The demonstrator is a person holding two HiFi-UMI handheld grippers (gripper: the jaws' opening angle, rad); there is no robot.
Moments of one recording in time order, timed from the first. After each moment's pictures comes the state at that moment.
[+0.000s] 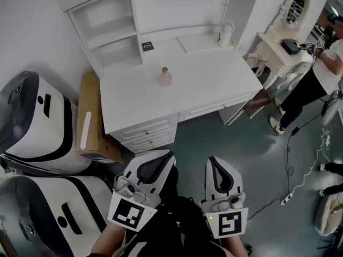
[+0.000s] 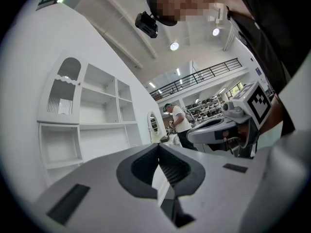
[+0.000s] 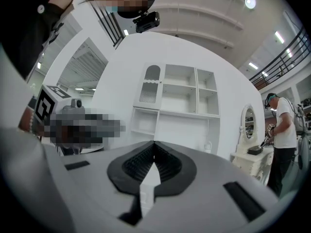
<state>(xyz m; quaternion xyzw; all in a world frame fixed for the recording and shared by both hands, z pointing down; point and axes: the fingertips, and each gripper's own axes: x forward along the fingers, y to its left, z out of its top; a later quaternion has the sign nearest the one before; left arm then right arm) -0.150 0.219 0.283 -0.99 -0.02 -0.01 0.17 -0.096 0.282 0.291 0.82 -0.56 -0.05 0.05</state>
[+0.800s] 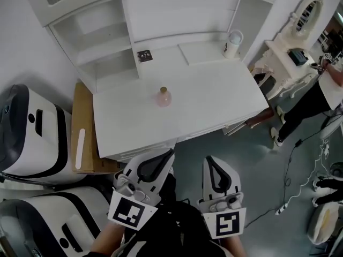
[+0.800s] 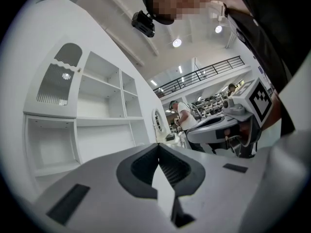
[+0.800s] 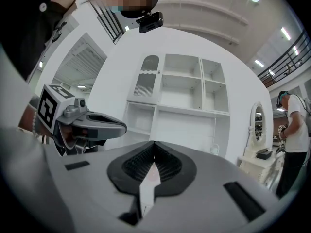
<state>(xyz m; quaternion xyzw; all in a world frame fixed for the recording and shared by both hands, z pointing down) -0.042 0.115 0.278 -0.99 -0.02 -0.01 0.17 0.003 0.172 0.285 0.81 -0.58 -0.04 0.07</state>
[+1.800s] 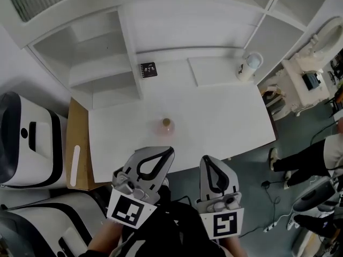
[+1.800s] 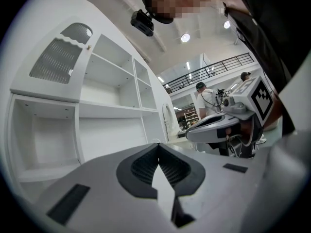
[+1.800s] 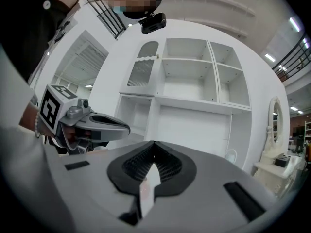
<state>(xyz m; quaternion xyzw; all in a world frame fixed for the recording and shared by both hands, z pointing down) 0.071 -0.016 0.284 -0.99 0.02 -0.03 0.15 0.115 0.035 0.284 0.78 -0.62 -0.04 0.08</state>
